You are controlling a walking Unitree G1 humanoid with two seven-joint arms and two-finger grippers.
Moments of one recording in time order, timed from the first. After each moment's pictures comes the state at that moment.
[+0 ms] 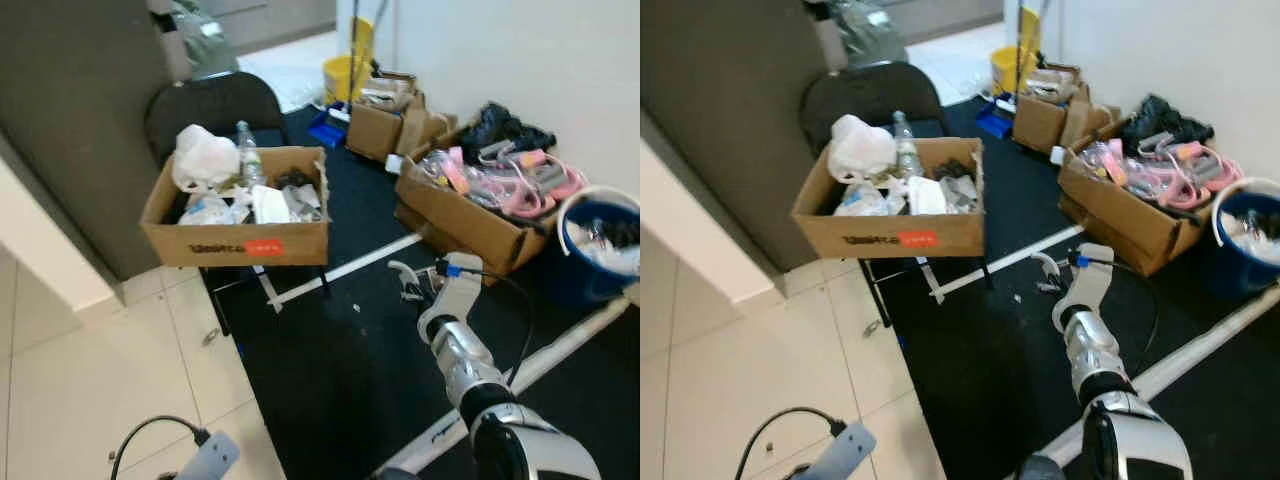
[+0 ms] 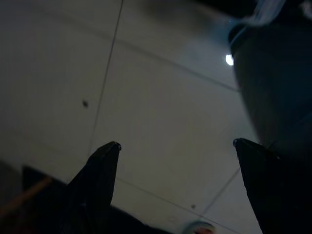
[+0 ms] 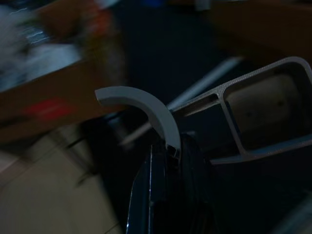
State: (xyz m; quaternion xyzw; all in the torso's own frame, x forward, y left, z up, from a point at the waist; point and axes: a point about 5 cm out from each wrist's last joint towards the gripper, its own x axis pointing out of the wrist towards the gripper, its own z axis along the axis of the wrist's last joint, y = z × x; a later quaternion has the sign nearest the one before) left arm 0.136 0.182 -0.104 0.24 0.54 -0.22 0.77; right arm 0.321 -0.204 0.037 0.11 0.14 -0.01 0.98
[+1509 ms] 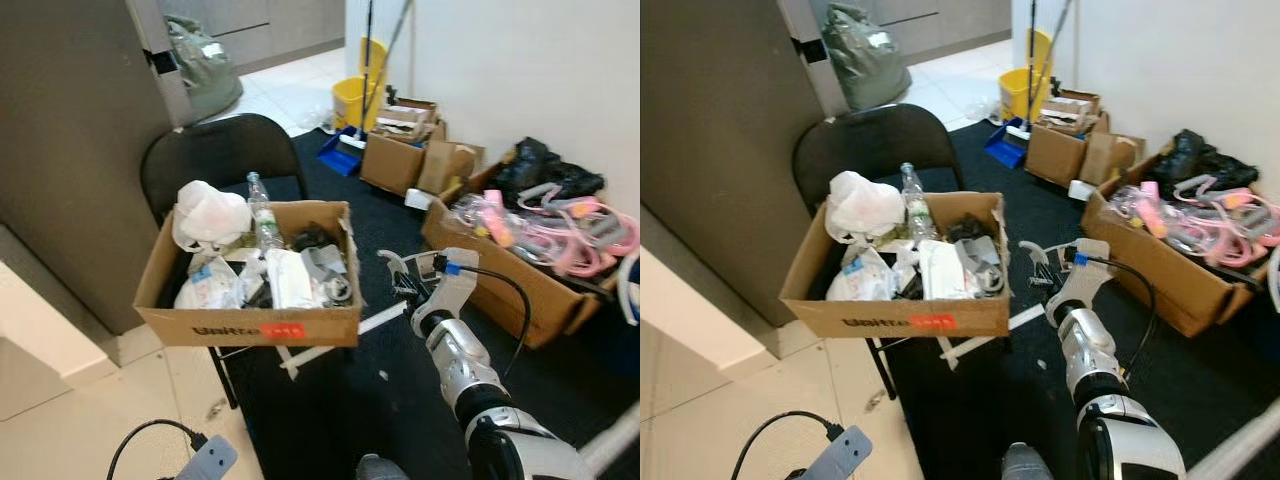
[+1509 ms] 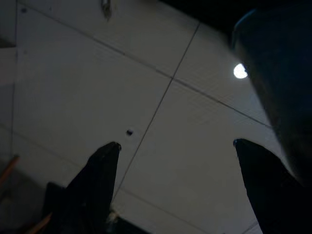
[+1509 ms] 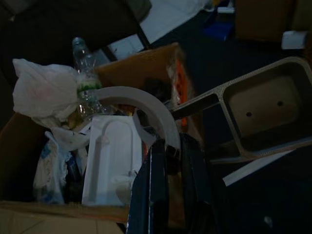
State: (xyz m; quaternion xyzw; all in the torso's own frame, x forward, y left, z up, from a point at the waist) left arm 0.136 0.183 -0.104 0.24 0.54 -0.22 0.78; right arm 0.324 -0.184 0.045 0.14 0.10 0.06 0.98
